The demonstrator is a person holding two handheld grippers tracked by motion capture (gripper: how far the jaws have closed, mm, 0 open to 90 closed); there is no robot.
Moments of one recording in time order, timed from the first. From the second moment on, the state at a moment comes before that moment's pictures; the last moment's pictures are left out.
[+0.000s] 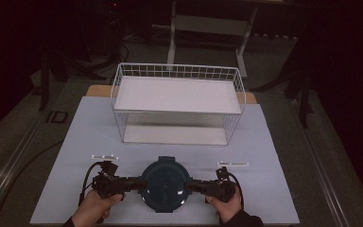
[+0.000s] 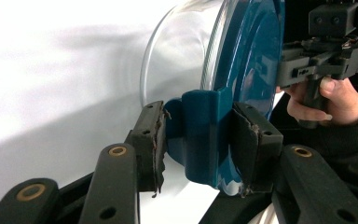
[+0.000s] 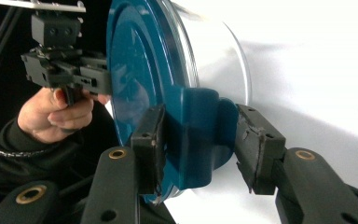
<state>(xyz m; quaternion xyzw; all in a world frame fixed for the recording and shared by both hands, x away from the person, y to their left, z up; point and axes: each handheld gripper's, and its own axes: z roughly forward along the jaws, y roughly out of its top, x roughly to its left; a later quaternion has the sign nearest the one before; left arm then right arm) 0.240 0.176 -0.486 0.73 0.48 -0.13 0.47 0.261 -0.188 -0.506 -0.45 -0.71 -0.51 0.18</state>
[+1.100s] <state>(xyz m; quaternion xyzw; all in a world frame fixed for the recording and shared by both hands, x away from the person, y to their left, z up) 0.345 0.139 -0.482 0.73 0.42 -0.04 0.54 0.357 -0.221 -0.473 -0.42 -0.72 -0.54 0.06</state>
